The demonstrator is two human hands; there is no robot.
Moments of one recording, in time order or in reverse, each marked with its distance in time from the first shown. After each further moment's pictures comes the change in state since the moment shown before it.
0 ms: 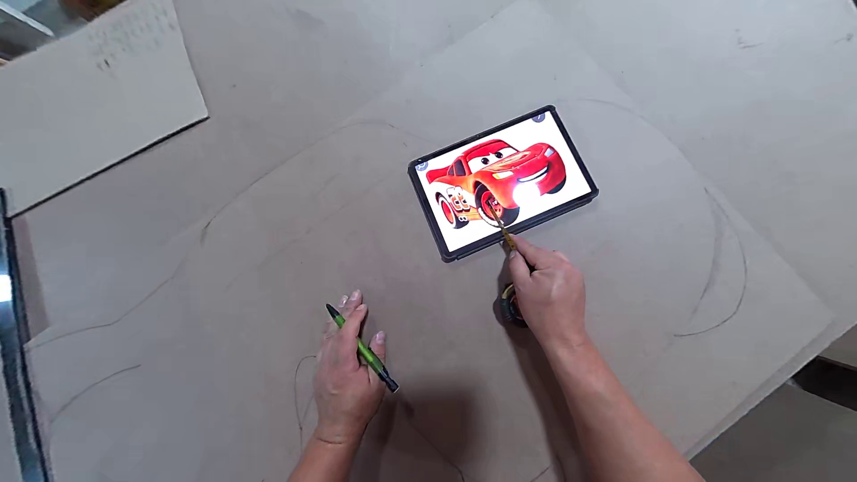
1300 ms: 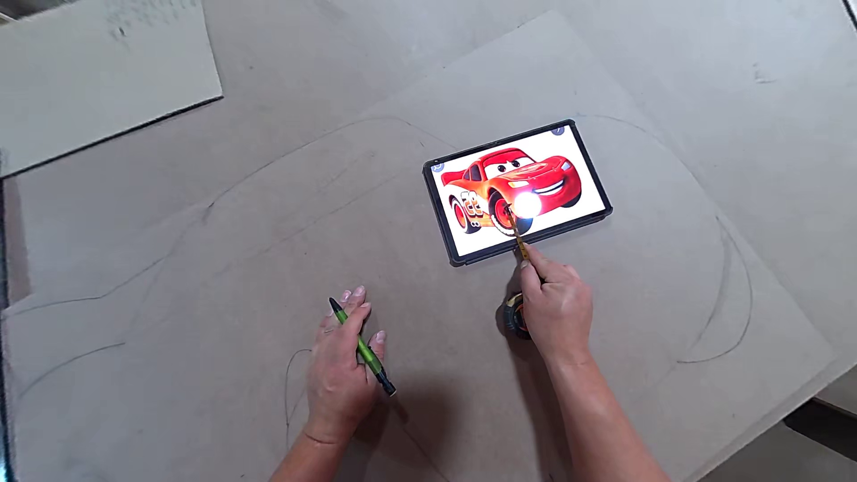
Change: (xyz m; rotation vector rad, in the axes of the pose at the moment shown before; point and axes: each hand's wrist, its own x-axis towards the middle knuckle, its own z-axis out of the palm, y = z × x) left_hand 0.001 -0.003 0.001 0.016 0.011 0.002; right_hand -0.001 -0.001 0.004 -0.018 -0.006 0.031
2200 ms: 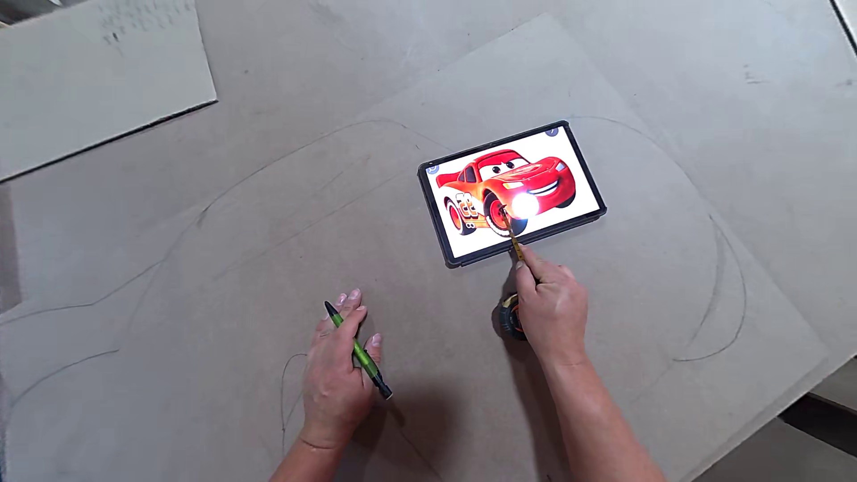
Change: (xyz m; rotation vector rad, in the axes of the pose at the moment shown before) left_hand -0.001 0.000 0.001 0.010 0.003 0.004; right_hand -0.001 0.001 0.001 0.014 0.012 -0.001
